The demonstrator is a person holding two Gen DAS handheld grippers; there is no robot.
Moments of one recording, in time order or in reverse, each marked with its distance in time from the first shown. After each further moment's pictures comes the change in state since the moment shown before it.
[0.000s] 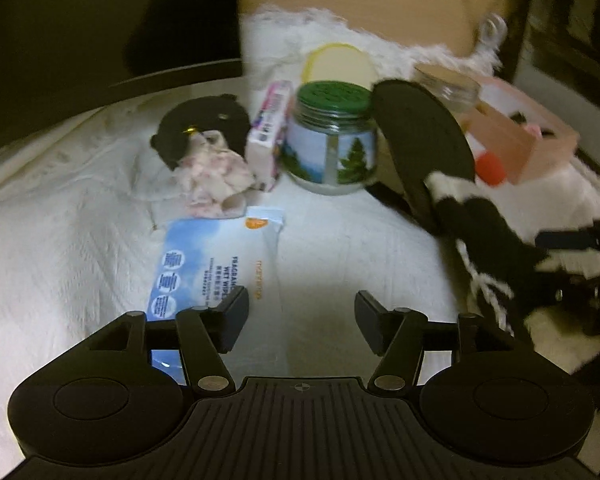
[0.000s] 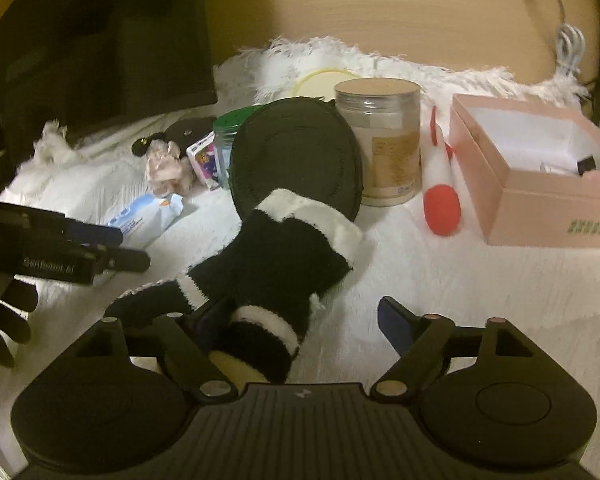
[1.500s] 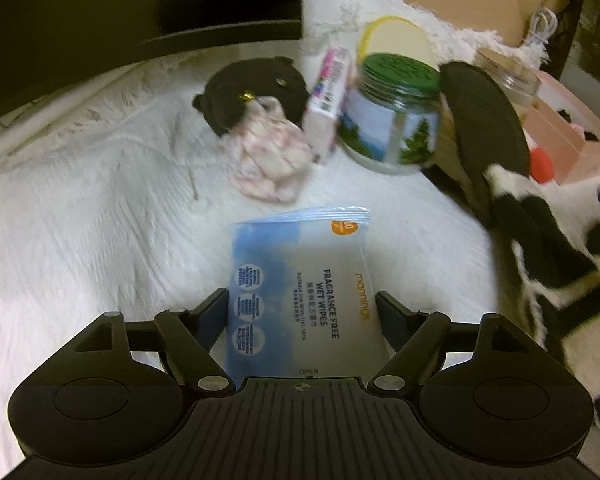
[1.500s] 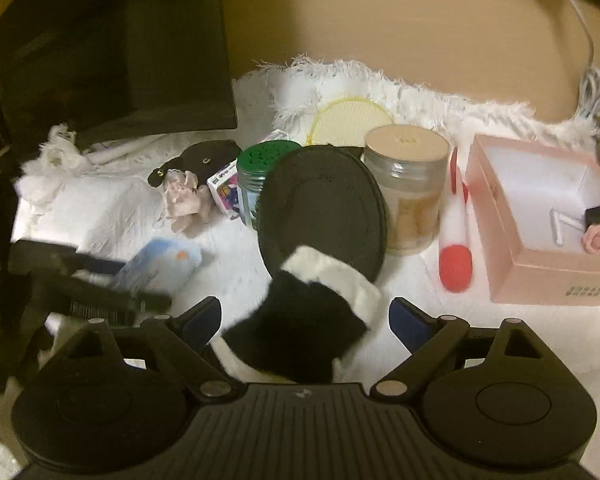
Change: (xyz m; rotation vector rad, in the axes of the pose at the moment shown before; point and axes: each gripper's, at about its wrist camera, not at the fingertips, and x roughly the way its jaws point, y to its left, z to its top) left arm 0.012 0.024 0.006 -0.081 0.107 0.068; right arm -0.007 0.033 0.056 -0.052 0.067 -0.029
